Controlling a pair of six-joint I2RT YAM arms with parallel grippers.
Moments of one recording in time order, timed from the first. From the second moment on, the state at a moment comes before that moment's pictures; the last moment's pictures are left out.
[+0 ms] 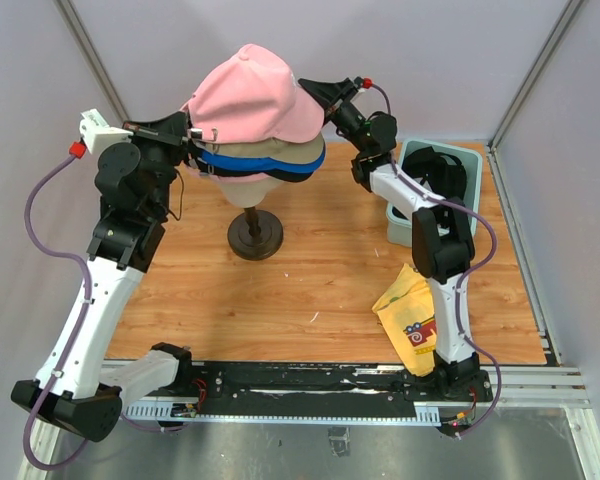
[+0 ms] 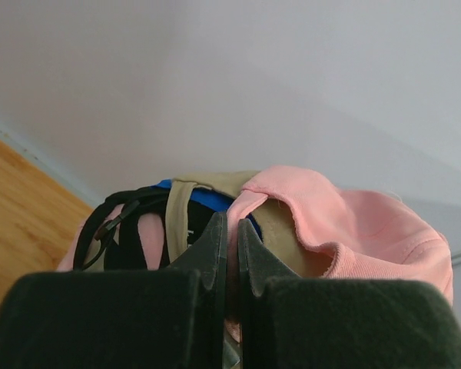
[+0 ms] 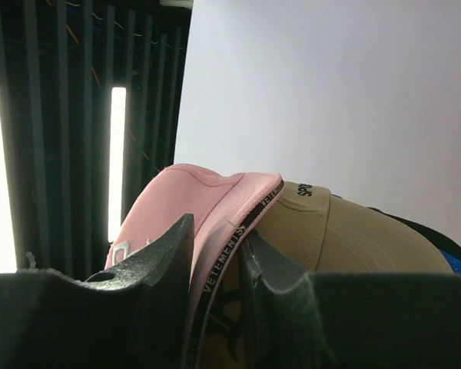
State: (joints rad) left arm -0.29 1.05 1.33 -0.11 -0.45 -0.94; right arm 0.41 2.22 1.85 1.07 -0.47 2.06
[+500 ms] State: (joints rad) left arm -0.26 1.05 1.31 -0.17 -0.44 -0.93; right arm 0.40 2.13 1.81 0.86 -0.54 2.05
